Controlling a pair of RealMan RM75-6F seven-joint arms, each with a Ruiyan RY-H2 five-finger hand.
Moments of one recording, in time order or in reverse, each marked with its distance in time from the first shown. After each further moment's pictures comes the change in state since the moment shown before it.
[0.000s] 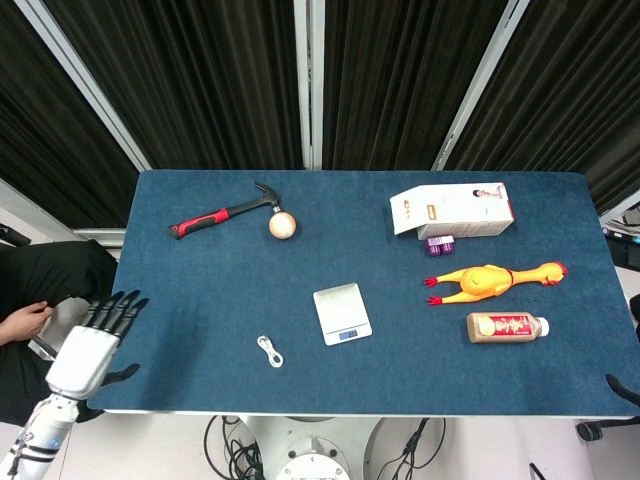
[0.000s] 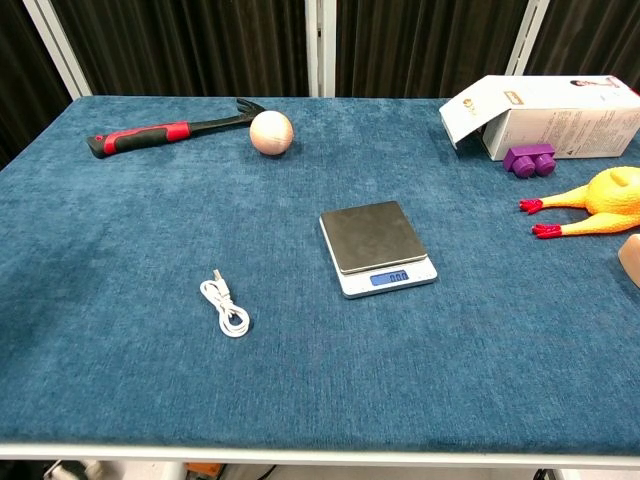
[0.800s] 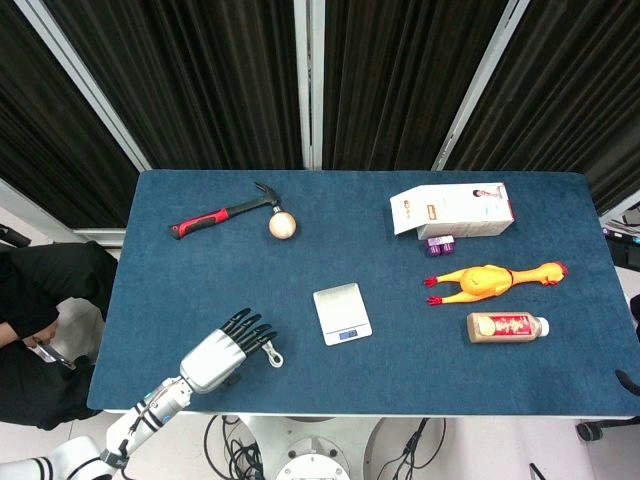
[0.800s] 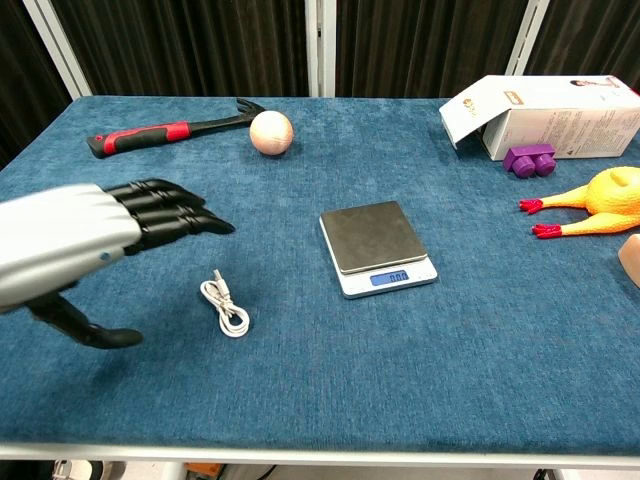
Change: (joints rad) left arm -0.271 -0.342 0.013 0.165 0.093 -0.286 0.054; right arm -0.004 0.023 0.029 0.041 -0.001 -0.042 0.126
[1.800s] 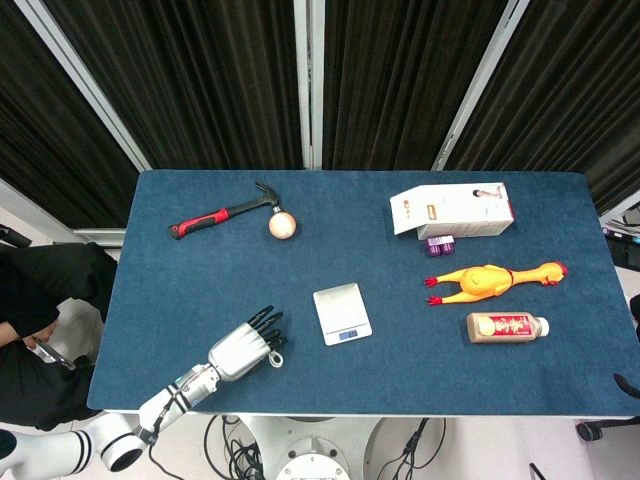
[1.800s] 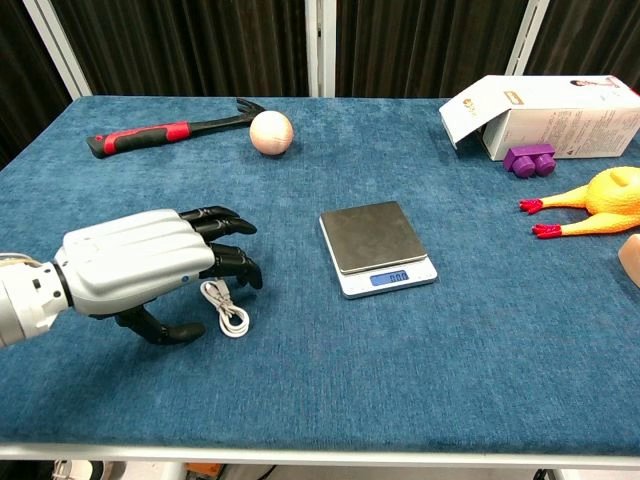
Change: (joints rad) left arm -0.132 -0.125 0.005 0.130 -0.097 -0.106 0.072; right arm 0.001 -0.029 0.002 0.063 0.009 -0.061 0.033
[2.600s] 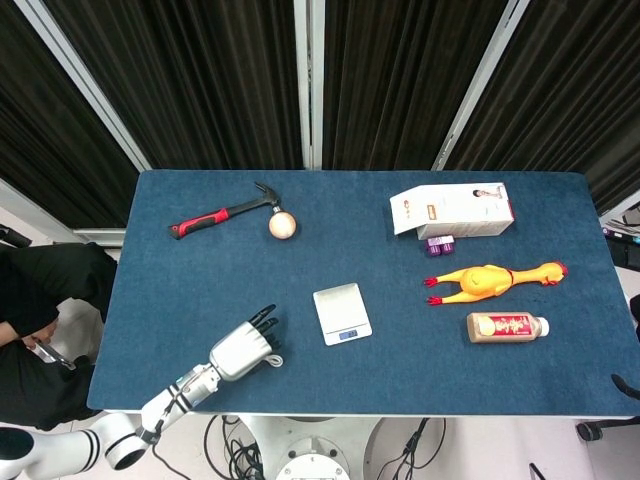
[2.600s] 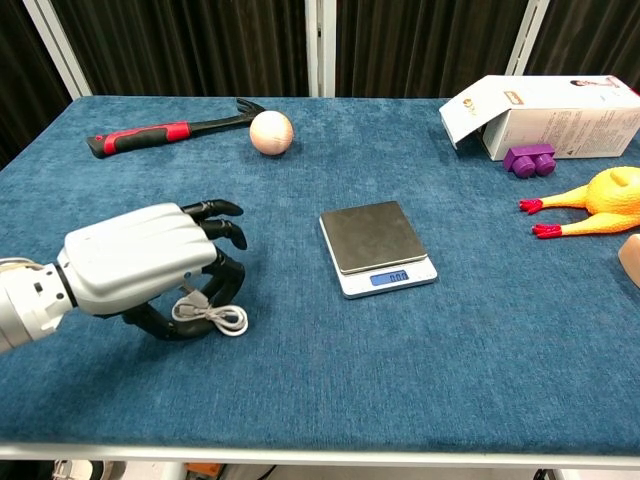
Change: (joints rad) left arm -0.006 -0.068 0.033 0.120 0.048 0.144 -0.081; right arm 0.003 0.010 0.002 -0.027 0.008 -0.029 -0.011
